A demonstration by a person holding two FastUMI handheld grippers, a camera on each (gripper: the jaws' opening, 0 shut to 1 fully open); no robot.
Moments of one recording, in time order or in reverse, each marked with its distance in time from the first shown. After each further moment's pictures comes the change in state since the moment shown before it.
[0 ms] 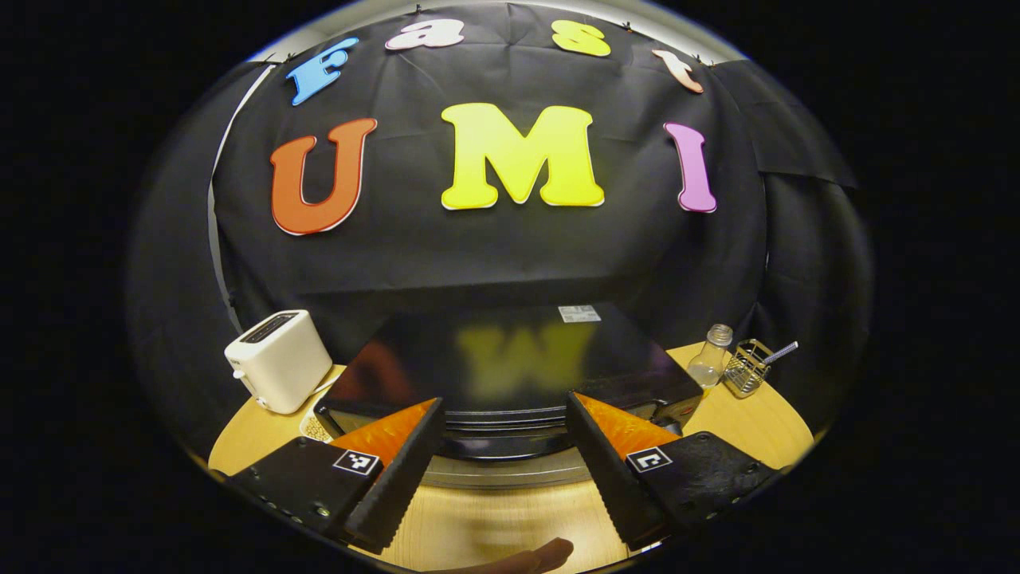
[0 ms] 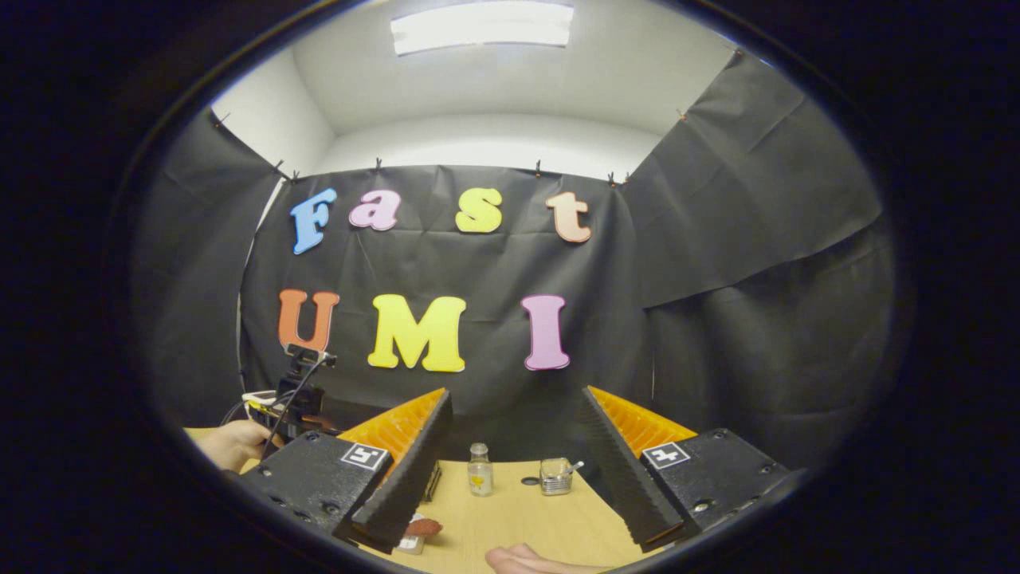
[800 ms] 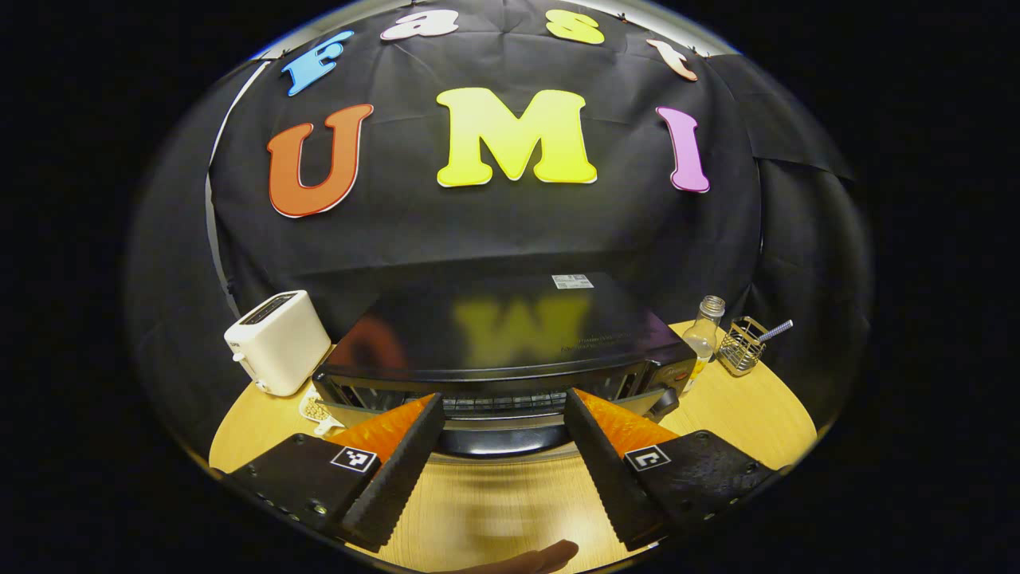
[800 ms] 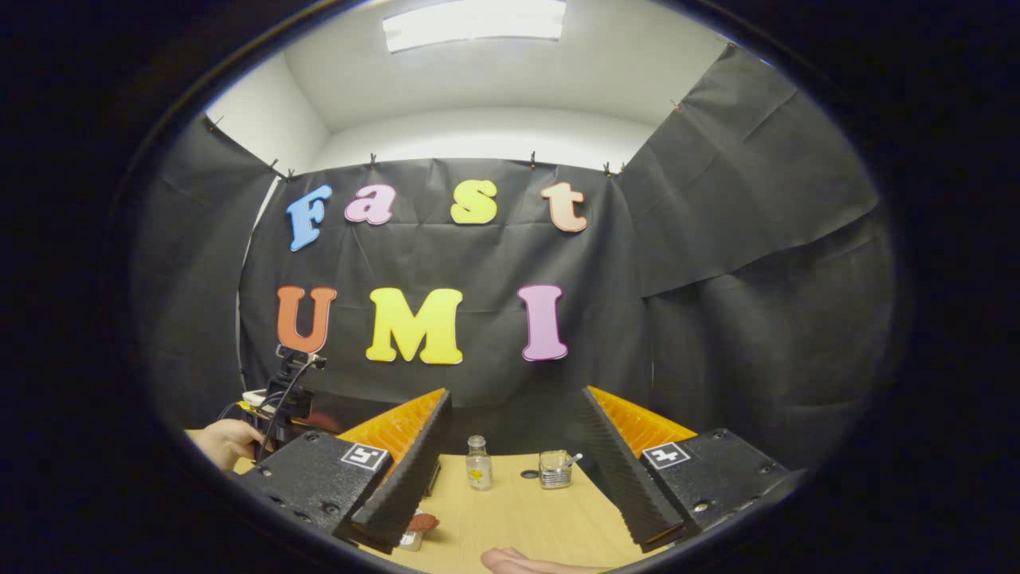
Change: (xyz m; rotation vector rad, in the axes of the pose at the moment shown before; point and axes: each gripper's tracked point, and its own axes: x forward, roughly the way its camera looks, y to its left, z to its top) left arm -0.030 -0.003 -0.019 0.017 -0.003 -0.001; right arm -0.001 -0.005 -0.017 0.019 0.041 0.001
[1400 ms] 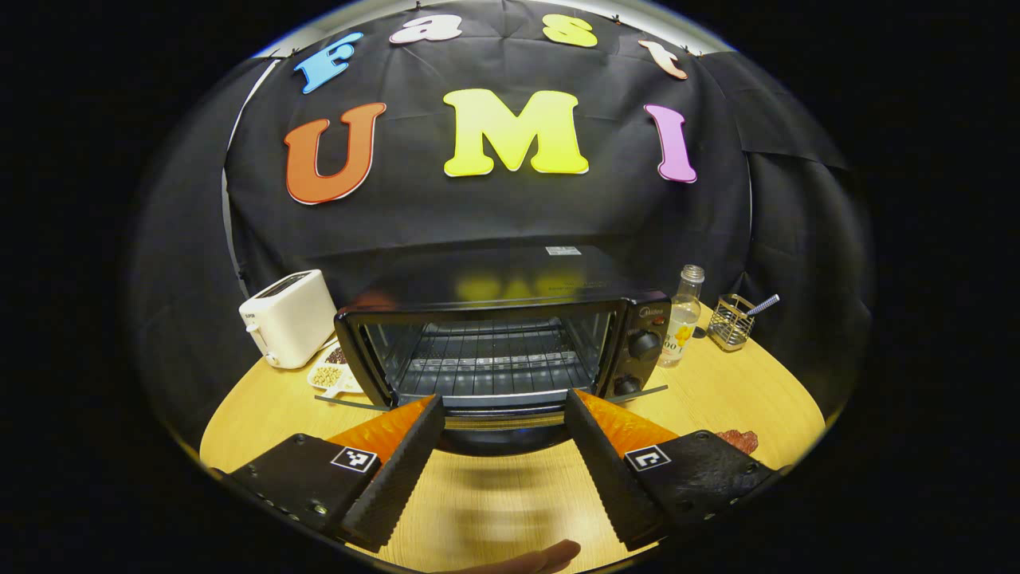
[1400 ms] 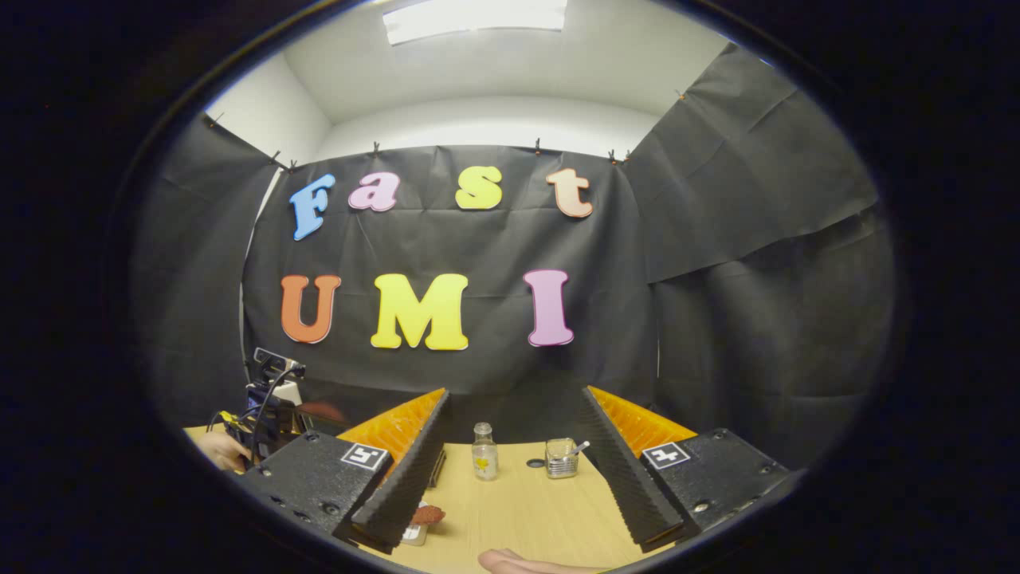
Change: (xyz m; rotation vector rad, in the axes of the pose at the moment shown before) left arm -0.048 -0.006 -0.059 0.001 0.005 0.004; right arm 0.004 0.009 -0.023 0.003 0.056 0.013
